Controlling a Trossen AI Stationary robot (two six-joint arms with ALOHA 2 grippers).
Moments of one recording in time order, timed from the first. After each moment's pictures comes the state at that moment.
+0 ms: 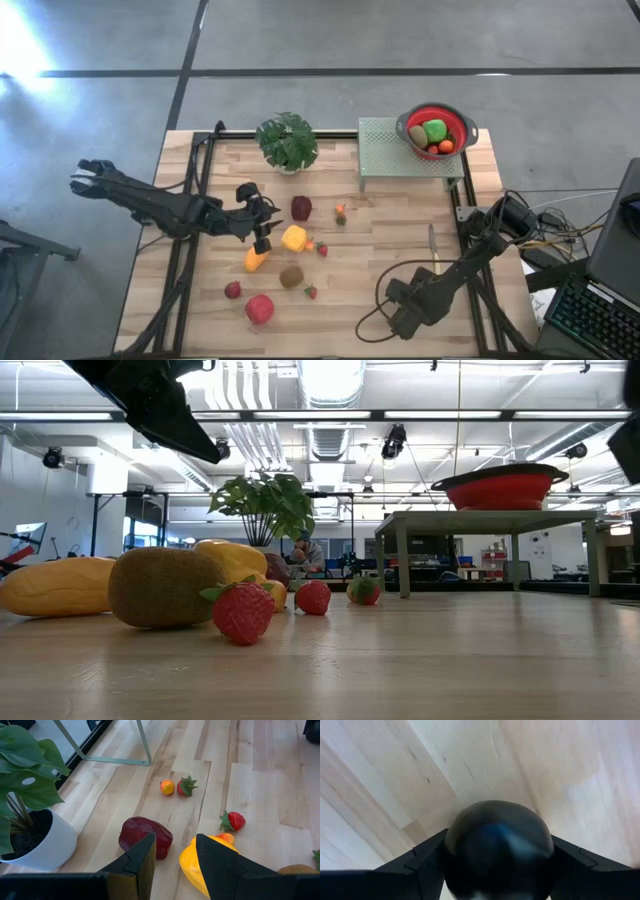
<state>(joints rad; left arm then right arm) -0.27 1.06 0.75 -0.38 -0.54 -0.26 0.78 1.86 1.15 -0.88 0.00 1.34</state>
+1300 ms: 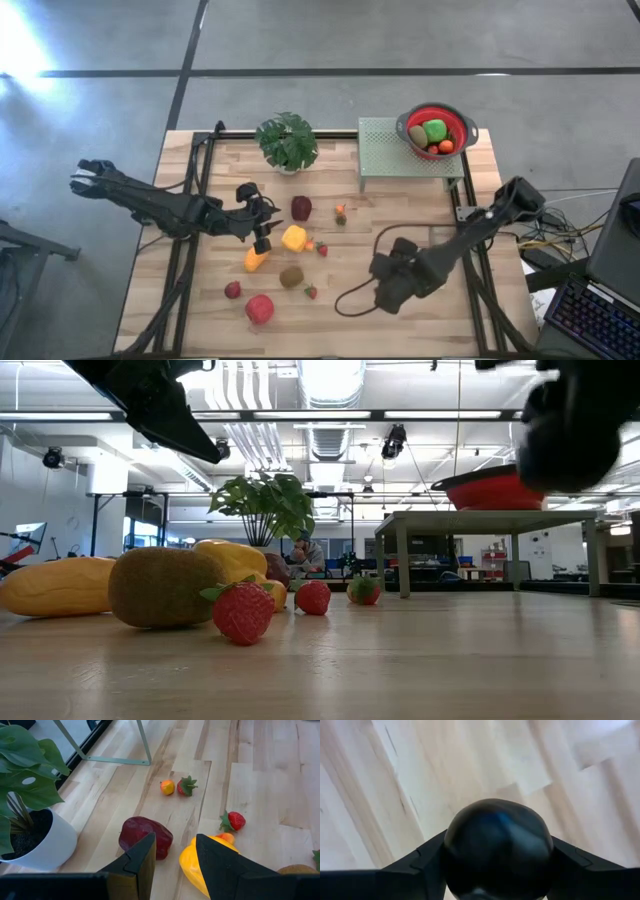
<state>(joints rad) -0.27 1.06 0.75 -0.38 -0.54 -0.26 0.60 1.68 1.29 -0.99 0.29 1.00</state>
